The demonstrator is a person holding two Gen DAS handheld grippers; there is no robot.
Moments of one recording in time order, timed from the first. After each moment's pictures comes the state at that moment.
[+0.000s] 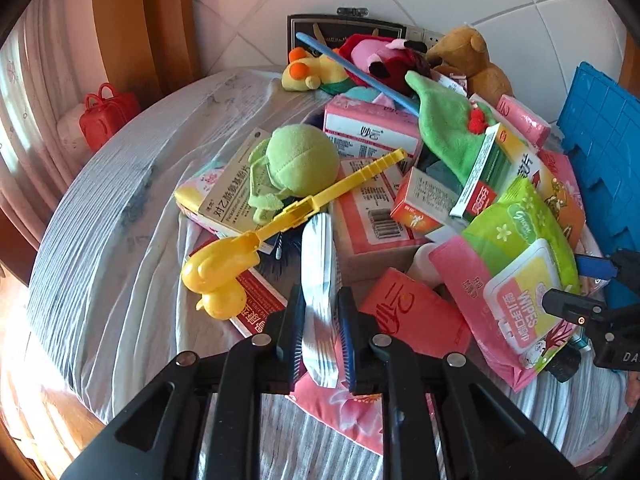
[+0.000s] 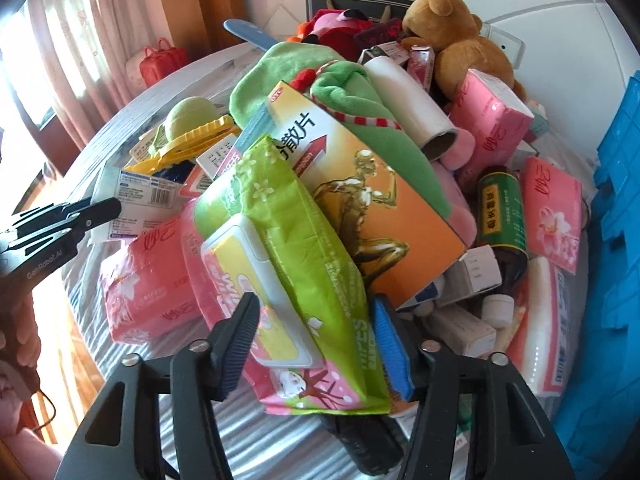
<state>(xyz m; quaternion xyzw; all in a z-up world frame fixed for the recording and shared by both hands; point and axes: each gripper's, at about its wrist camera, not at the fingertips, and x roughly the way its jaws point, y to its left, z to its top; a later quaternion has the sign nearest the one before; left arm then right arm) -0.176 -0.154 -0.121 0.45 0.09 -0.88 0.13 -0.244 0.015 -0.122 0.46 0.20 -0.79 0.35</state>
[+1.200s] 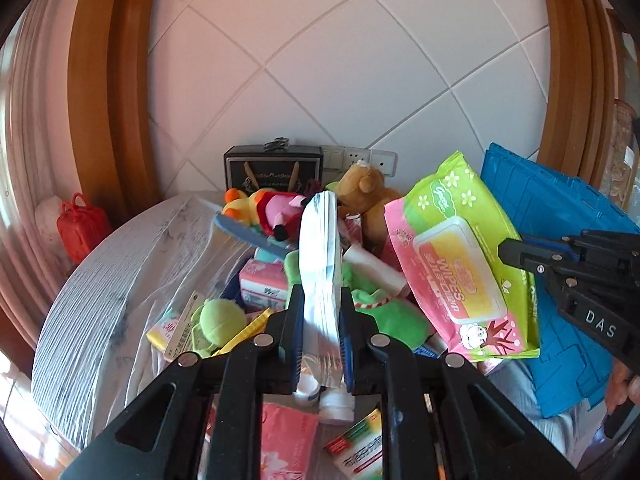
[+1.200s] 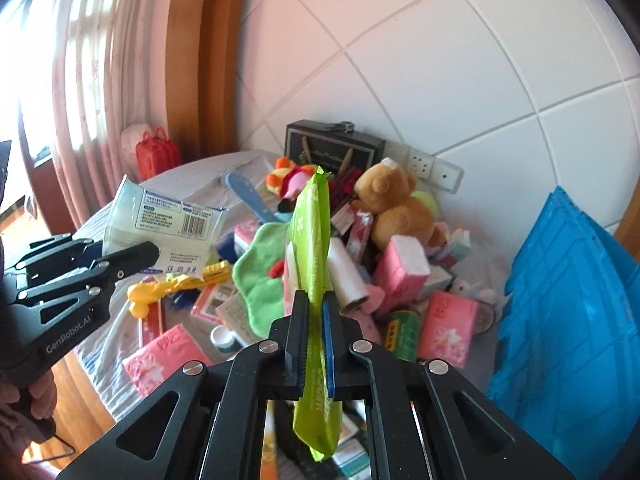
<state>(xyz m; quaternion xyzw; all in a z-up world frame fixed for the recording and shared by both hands) -0.168 -0.069 0.033 0.27 0.05 -0.96 0.05 -0.204 0.037 0.036 0.27 0.19 -0.89 0.32</state>
